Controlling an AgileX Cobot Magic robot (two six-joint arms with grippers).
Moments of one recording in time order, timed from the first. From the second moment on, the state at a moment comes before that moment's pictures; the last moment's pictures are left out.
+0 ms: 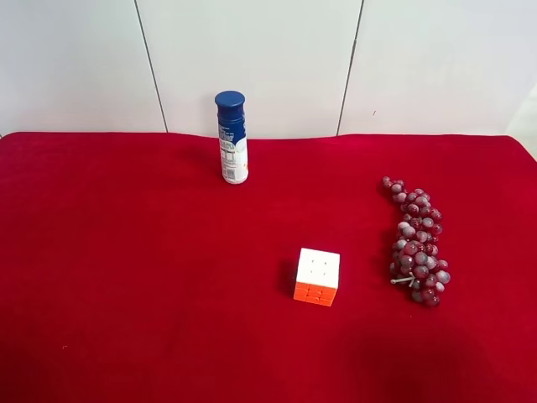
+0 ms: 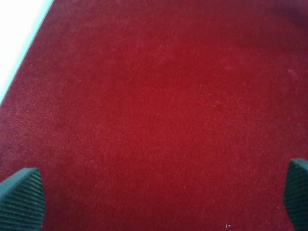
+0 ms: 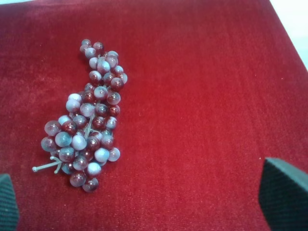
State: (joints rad) left arm 0.14 -0.01 -0.51 0.00 1.07 -0.02; right arm 0.02 0.00 -0.48 -0.08 1.06 0.06
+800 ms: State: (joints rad) left arm 0.10 -0.01 -0.51 0.00 1.07 -0.02; right arm 0.02 0.00 -0.48 -0.08 1.06 0.06
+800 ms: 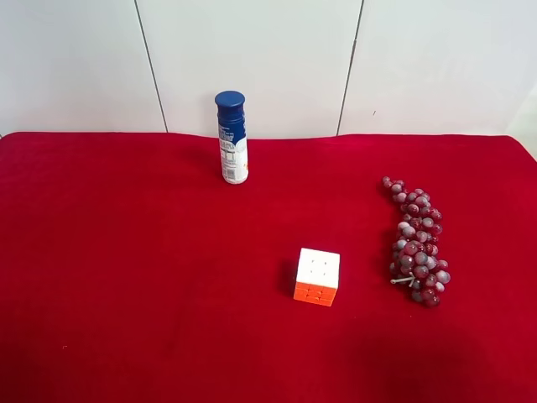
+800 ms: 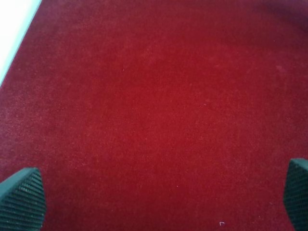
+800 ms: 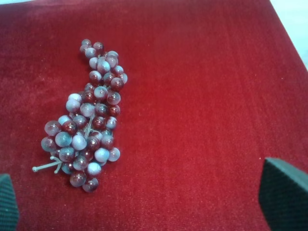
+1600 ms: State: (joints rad) left arm 0.10 -0.01 -0.51 0.00 1.07 -0.02; right arm 0.02 0.29 -0.67 -0.04 1.04 0.09
